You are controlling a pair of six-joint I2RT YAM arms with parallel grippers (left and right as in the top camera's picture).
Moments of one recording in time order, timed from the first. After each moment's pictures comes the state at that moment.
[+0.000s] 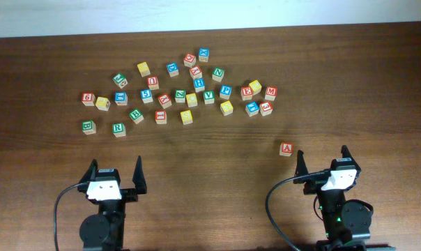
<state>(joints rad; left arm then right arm) 0.00 0.01 0.01 -0.08 -0.03 0.00 0.02 0.01 0.01 -0.07 0.00 -0.01</state>
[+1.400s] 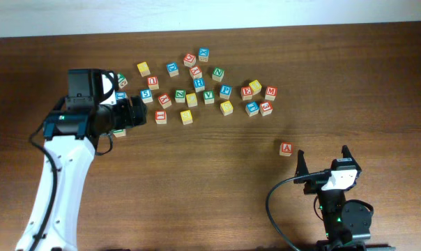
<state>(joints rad) 0.00 1.45 1.27 -0.84 0.08 -0.18 0.02 0.01 0.01 -0.07 0.00 -0.01</state>
